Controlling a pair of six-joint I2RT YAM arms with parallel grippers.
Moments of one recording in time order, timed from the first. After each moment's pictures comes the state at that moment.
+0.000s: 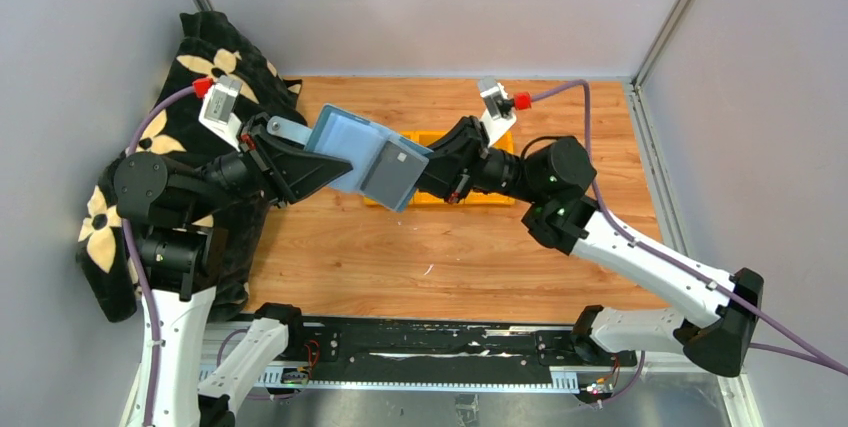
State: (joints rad) left arm -0.14 0.78 1.31 -0.14 1.00 -0.86; right arm 0.95 1.16 1.10 0.65 -0.52 0.68
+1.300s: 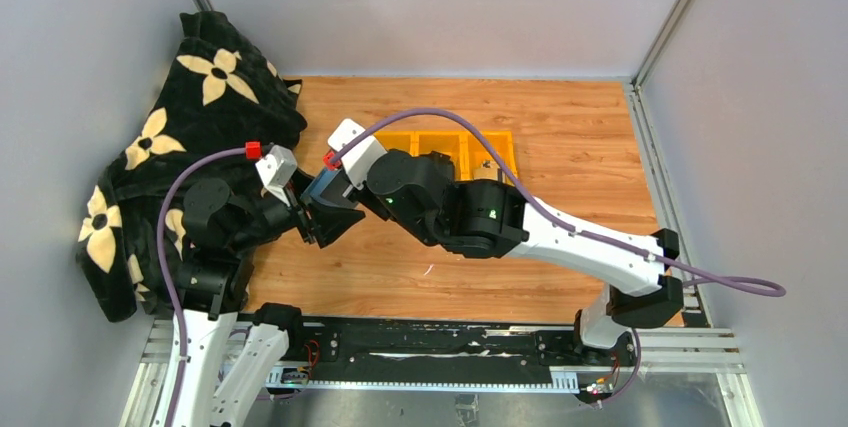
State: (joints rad) left arm -0.14 0.56 0.89 -0.37 0.89 -0.24; right arm 1.38 1.64 1.97 -0.69 0.58 -0.11
